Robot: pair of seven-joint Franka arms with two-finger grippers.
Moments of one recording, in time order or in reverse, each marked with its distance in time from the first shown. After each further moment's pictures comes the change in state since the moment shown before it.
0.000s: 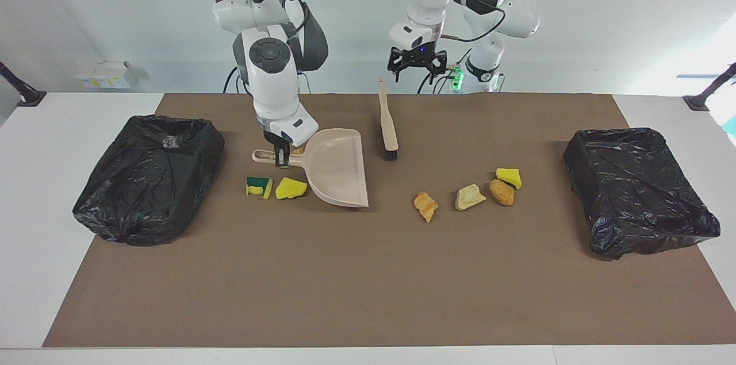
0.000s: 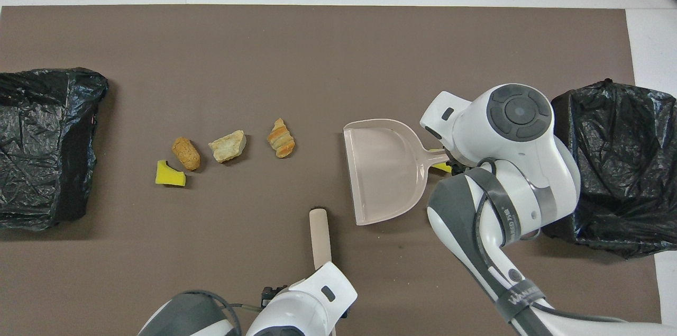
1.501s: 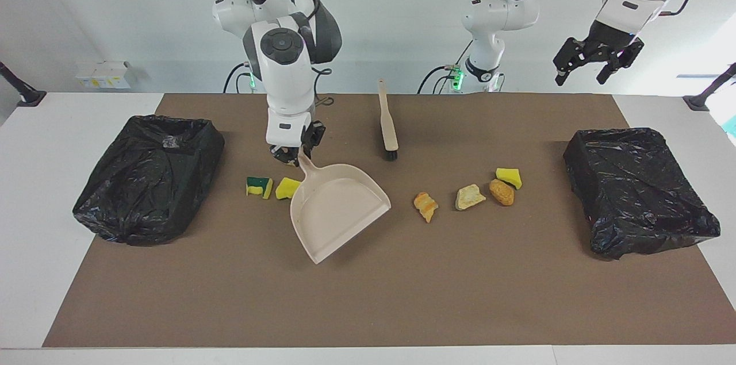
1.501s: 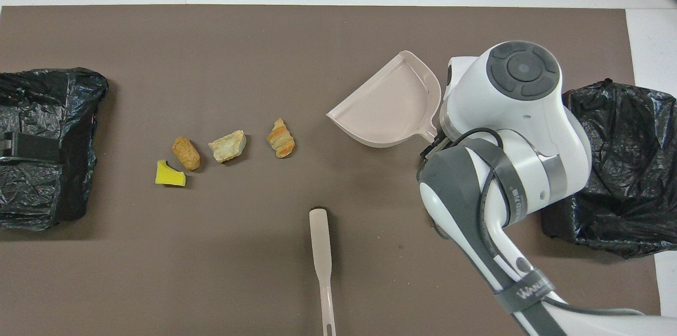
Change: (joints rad) left arm 0.819 0.111 0.076 0.765 0.083 -0.647 0.661; right arm 0.017 0.062 -0.005 0.248 0.055 -0.243 0.894
